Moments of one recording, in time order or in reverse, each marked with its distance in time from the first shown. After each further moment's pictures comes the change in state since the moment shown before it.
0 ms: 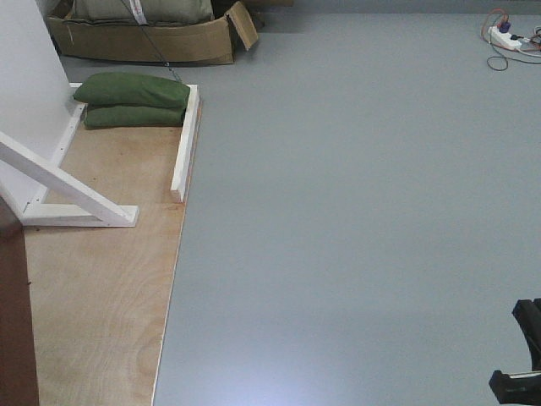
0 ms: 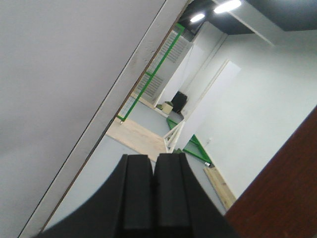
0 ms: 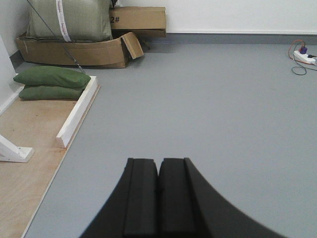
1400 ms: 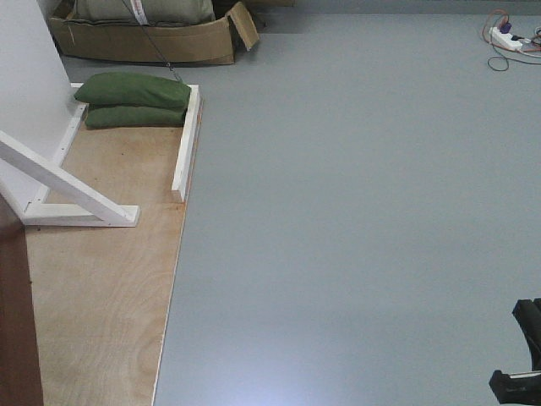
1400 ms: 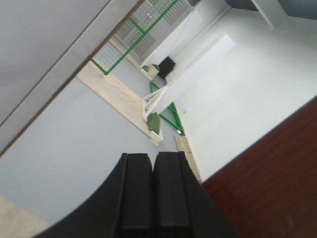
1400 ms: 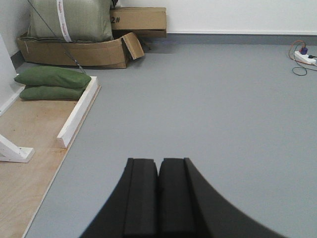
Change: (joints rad) left arm 0.071 0.079 0.001 -0.146 0.179 -0.241; right arm 0.000 0.000 0.000 0.000 0.000 0.000
